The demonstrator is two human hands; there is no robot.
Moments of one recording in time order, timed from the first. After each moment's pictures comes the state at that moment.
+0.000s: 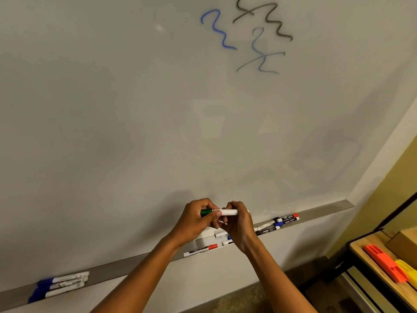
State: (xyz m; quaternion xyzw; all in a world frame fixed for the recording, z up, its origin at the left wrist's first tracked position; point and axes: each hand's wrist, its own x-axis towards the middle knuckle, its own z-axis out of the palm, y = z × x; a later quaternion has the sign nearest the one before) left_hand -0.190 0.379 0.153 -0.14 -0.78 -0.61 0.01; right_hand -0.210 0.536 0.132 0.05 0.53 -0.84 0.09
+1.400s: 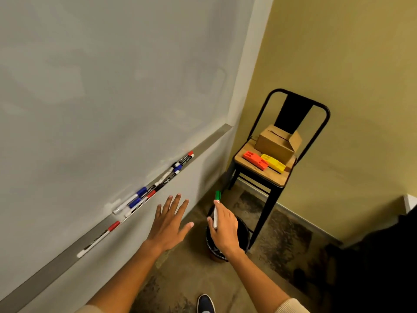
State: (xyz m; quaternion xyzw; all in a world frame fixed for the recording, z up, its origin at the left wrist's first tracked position) left_hand -0.191 0.561 -0.030 -0.40 -0.91 -0.14 -0.05; right_hand -0.078 0.736 -0.054 0.26 0.92 -0.27 -0.11
